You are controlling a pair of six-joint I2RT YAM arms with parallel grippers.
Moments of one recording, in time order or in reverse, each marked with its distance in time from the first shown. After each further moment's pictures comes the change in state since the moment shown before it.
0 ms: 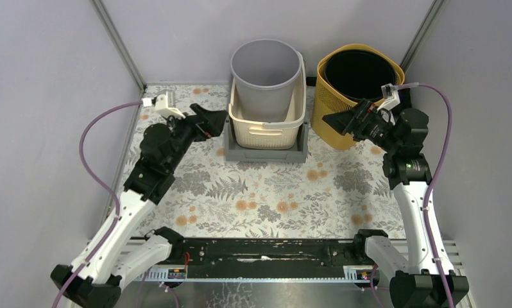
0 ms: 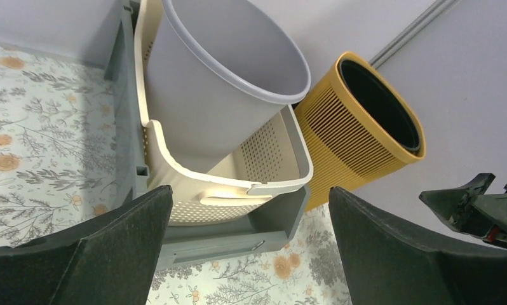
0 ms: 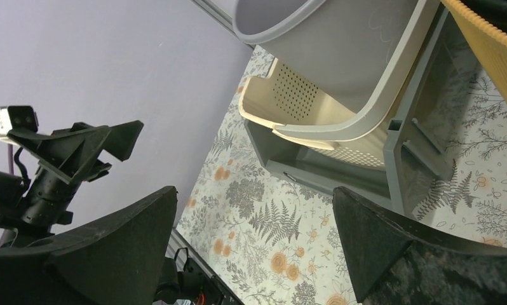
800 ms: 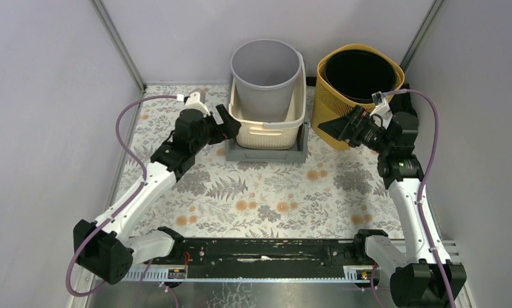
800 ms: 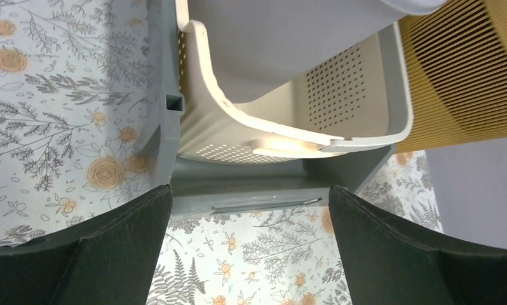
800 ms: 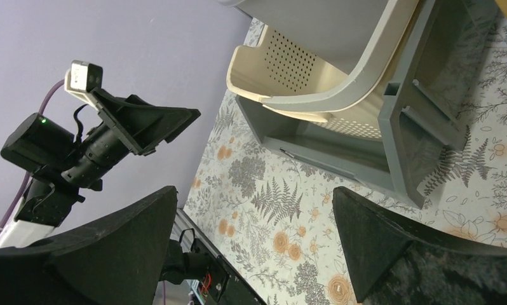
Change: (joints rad) left arm 0.000 0.294 0.050 -0.112 0.021 -0.020; right arm 0.000 0.037 -0.095 0.042 -0.060 0.013
